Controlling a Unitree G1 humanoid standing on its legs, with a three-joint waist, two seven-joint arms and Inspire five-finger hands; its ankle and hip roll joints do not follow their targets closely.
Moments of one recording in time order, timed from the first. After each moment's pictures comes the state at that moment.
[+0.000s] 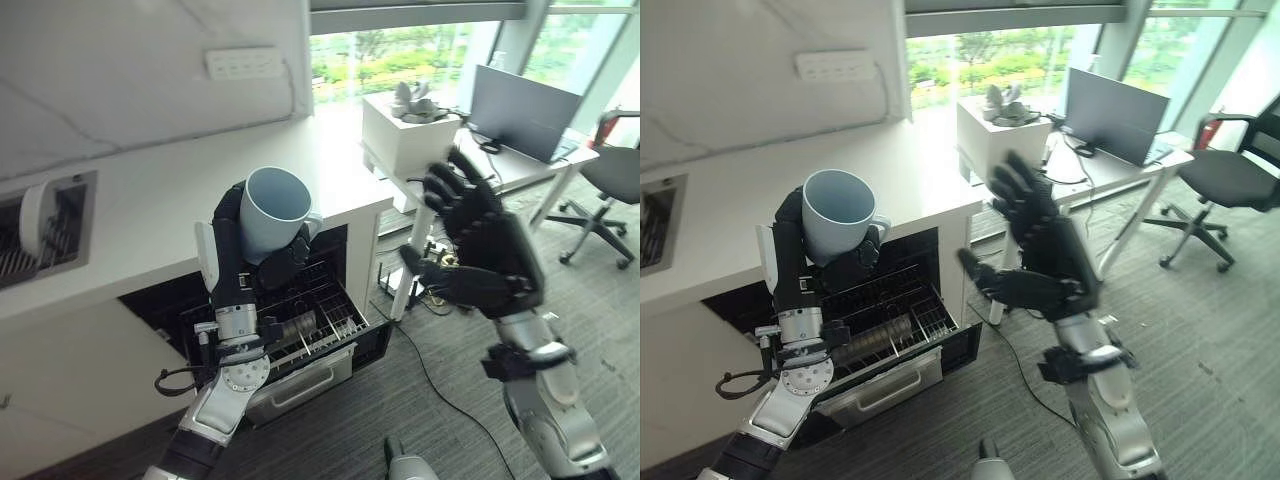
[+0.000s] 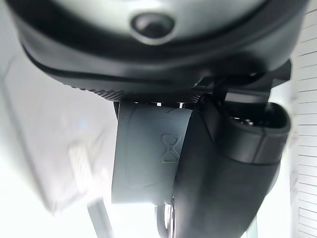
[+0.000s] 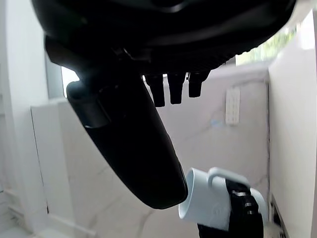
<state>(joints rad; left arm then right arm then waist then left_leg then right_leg) -0.14 0.38 -0.27 0.00 0.33 -0.33 0.81 -0.02 -0.49 0.19 -0.34 0.59 -0.30 0.14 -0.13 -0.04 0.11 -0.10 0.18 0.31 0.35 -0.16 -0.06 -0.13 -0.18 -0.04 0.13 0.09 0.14</state>
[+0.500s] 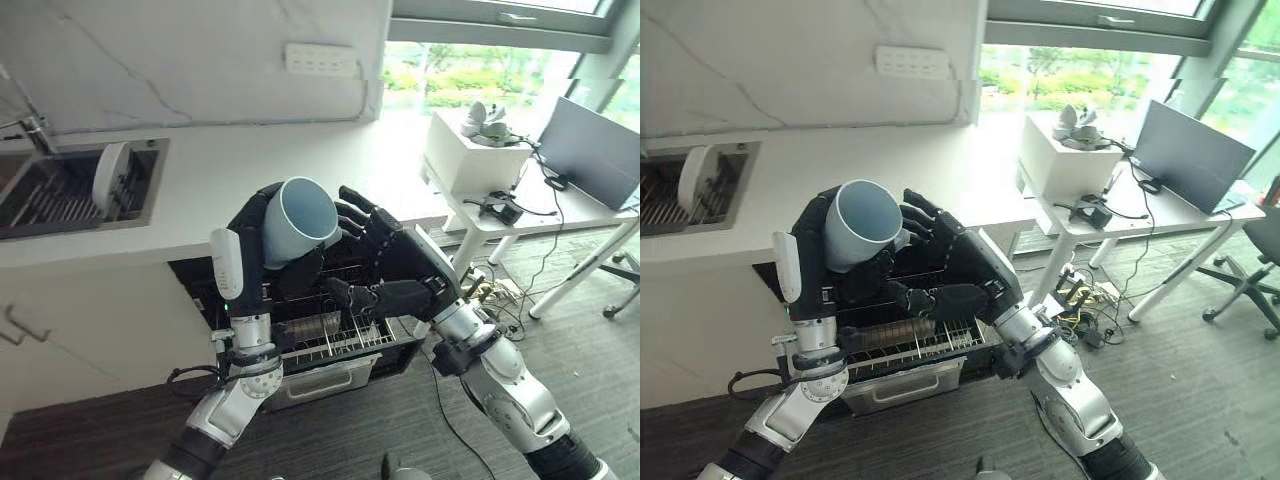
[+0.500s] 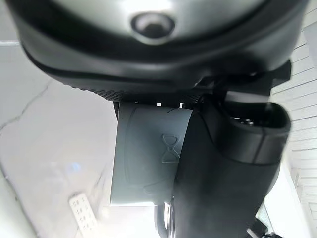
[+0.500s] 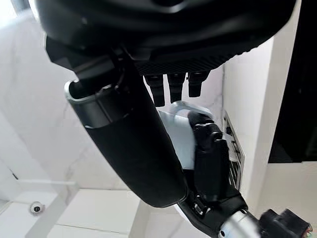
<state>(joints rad) -0.18 0.41 -0.36 0.04 0.45 -0.31 0.90 -0.16 -0.48 0.37 -0.28 0.65 -0.13 0.13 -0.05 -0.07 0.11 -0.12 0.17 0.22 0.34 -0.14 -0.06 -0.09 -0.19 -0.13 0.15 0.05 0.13</state>
